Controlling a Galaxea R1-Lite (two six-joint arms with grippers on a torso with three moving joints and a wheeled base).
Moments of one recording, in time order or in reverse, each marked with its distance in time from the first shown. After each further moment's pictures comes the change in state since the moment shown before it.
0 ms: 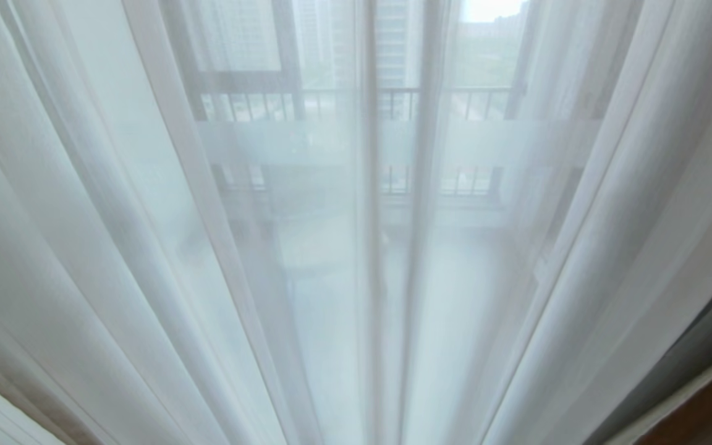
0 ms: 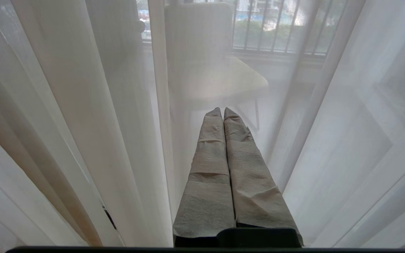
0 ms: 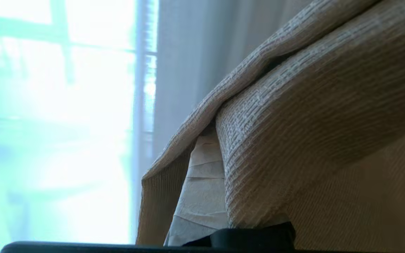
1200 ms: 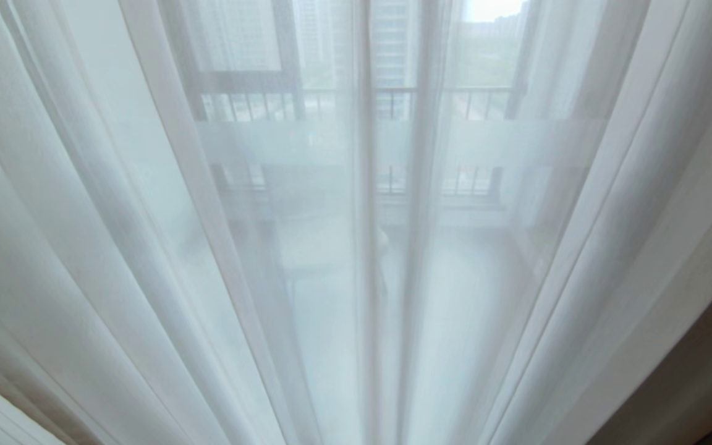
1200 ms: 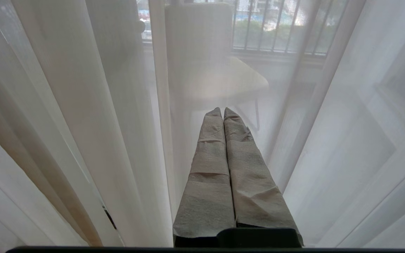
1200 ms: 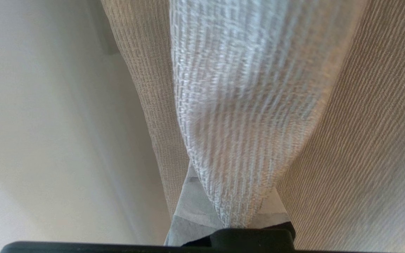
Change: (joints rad) left arm 0.000 0.000 0.000 0.000 0.000 0.000; right arm -0.618 0.405 -0.042 -0.141 0.003 0.139
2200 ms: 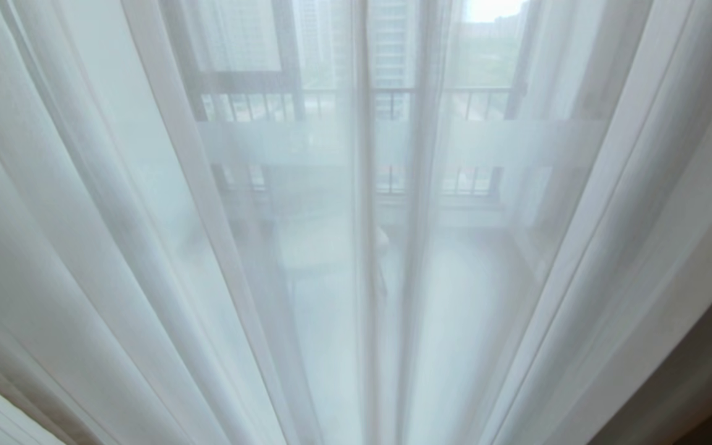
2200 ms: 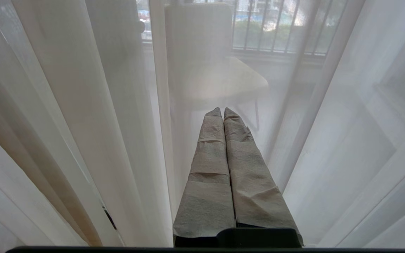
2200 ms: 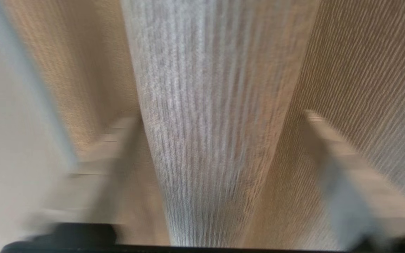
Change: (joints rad) left arm 0.000 0.000 0.000 0.000 0.000 0.000; right arm -0.004 0.053 -0.006 -0.014 0.000 -0.022
